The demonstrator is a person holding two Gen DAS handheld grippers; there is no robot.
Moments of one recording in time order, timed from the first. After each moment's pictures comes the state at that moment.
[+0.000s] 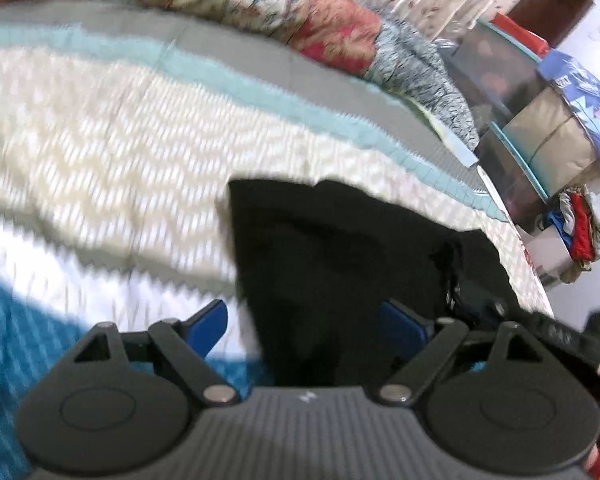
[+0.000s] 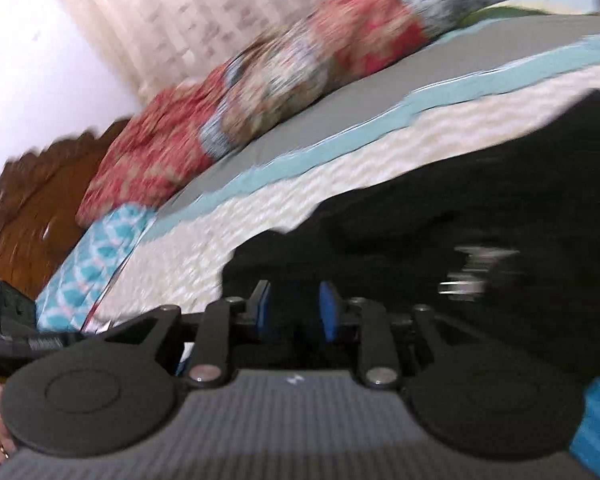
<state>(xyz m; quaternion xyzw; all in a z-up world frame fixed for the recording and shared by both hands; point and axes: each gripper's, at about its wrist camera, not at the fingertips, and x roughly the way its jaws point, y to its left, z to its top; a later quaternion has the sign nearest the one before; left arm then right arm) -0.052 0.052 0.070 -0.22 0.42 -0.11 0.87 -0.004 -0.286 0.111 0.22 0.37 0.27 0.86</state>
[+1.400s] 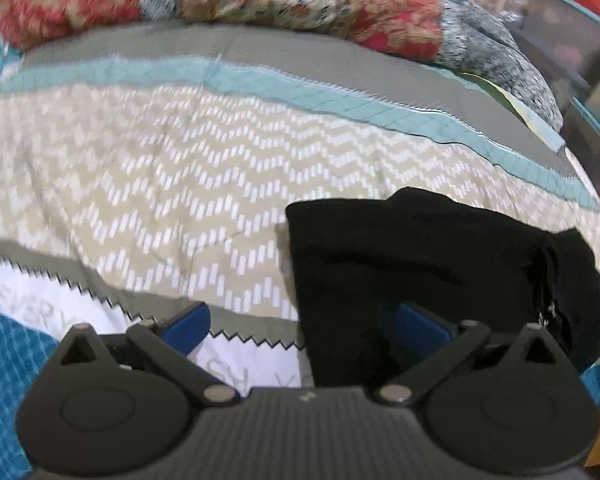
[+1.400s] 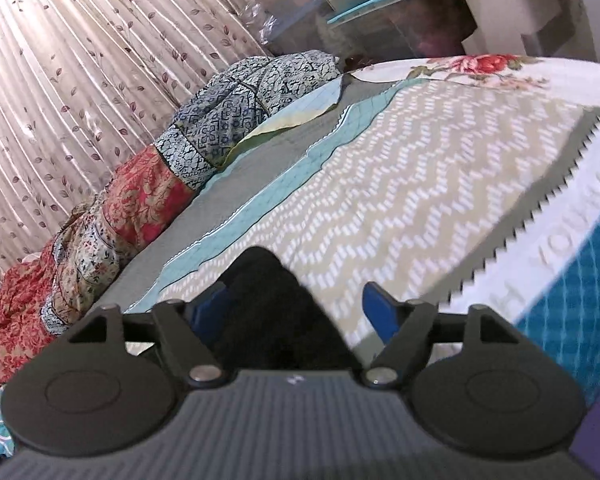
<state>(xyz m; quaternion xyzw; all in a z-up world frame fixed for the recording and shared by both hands) -0.020 0.044 0.064 -0.15 0.47 0.01 0.87 0.023 -0.488 0.097 0.30 0.28 0.01 0.91</state>
